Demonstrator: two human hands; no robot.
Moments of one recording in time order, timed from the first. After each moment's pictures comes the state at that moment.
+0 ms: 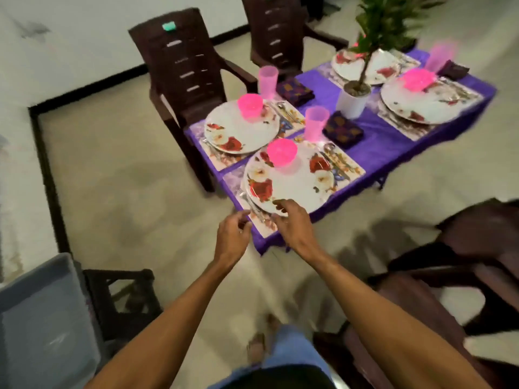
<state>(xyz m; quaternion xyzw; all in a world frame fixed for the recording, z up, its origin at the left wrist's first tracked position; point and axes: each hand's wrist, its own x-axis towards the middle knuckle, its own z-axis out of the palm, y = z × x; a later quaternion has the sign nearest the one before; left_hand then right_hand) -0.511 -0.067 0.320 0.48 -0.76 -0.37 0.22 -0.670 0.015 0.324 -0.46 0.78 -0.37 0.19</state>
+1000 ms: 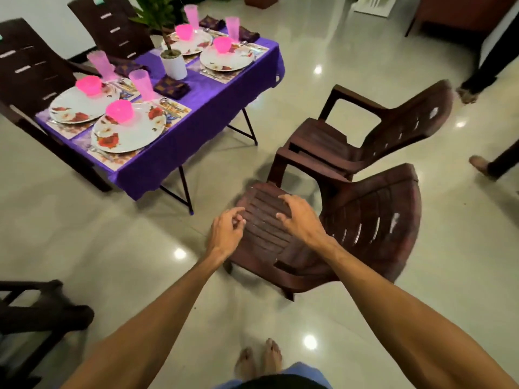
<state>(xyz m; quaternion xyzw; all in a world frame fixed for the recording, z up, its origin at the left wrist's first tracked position) -0.569 0.484 0.333 0.29 -0.87 -0.39 0.11 -0.708 0.652 0.350 -0.34 0.89 -0.26 0.14</state>
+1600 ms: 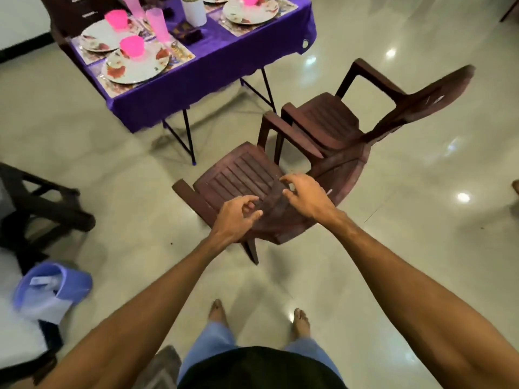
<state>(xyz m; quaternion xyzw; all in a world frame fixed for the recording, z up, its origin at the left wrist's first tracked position) -0.635 0.769 0.339 0.36 -0.84 -0.40 0.10 -0.834 0.871 0.353 -0.52 0.81 -0.20 0.19</state>
